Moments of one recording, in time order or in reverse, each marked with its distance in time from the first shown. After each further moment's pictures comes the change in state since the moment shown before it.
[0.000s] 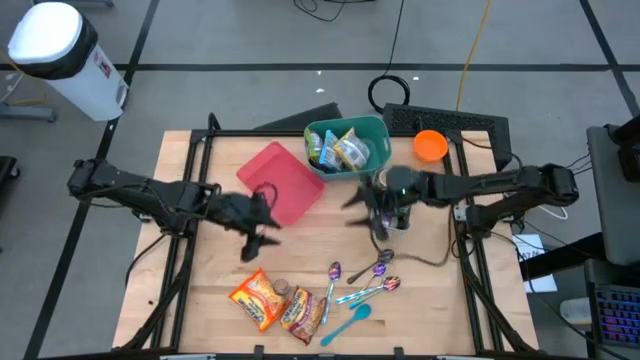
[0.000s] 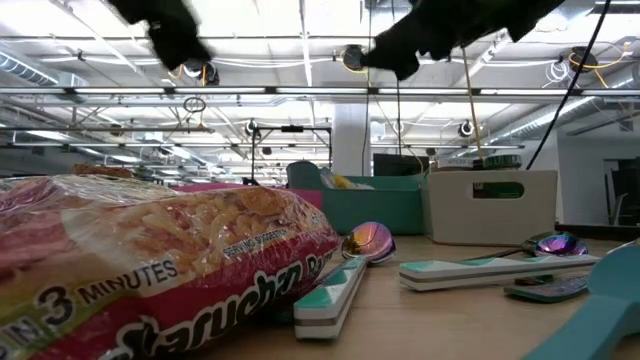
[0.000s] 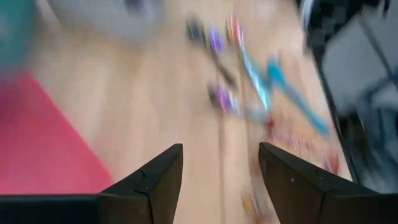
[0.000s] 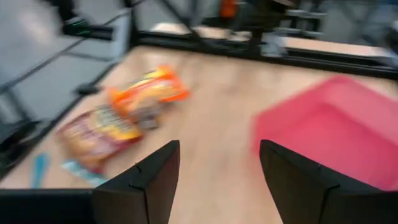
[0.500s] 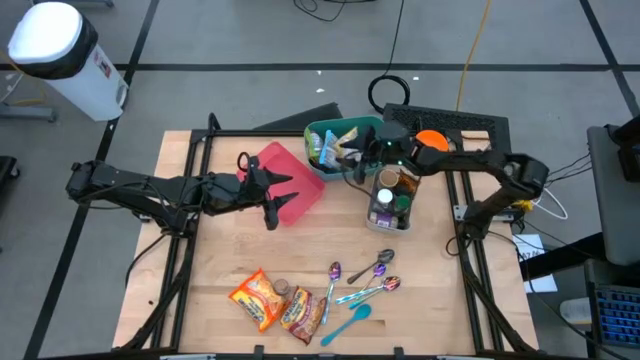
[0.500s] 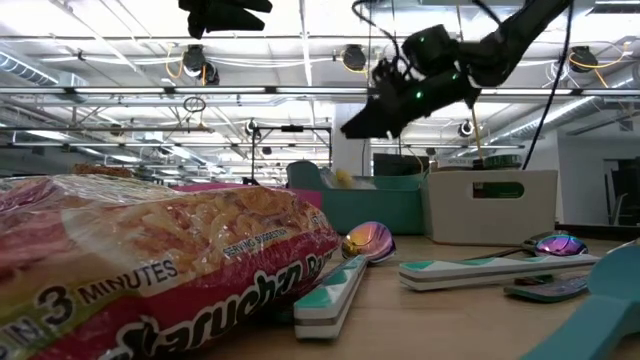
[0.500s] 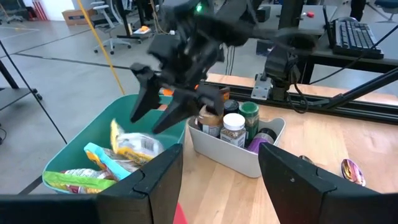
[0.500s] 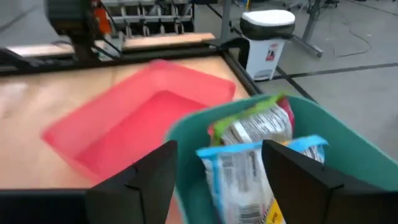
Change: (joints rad) left arm 0.093 -0.014 0.000 0.418 -0.456 0.209; right arm -0.463 0.258 0.006 0.326 0.004 0.008
